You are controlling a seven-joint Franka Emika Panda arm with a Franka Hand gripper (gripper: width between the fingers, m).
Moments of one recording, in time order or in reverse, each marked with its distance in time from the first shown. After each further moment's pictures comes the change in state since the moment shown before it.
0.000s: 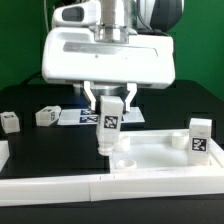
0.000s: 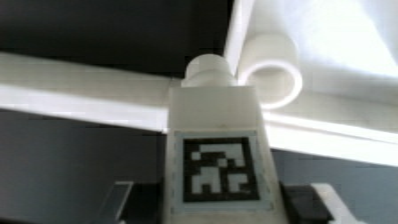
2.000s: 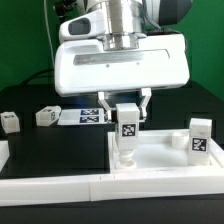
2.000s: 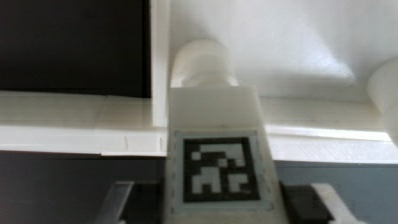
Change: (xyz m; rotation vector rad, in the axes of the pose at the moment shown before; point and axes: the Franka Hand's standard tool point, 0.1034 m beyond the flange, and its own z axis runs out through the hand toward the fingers) arm 0.006 -0.016 0.011 0.097 -0.048 0.073
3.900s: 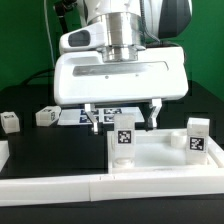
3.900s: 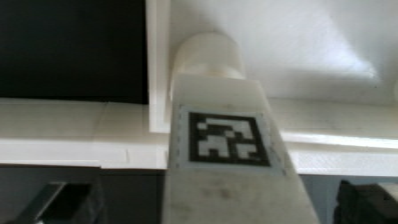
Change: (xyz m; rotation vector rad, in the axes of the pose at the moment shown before) arm -0.005 0.008 0.015 -0.017 0.020 0.004
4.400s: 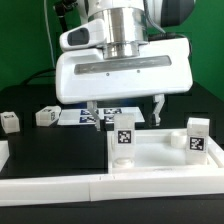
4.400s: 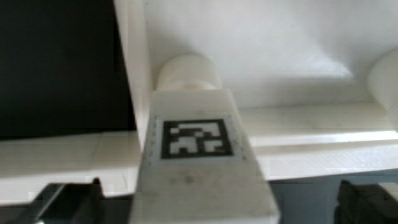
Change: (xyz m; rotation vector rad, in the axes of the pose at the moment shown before) arm -0.006 -0.012 -0.007 0.039 -0.213 0.206
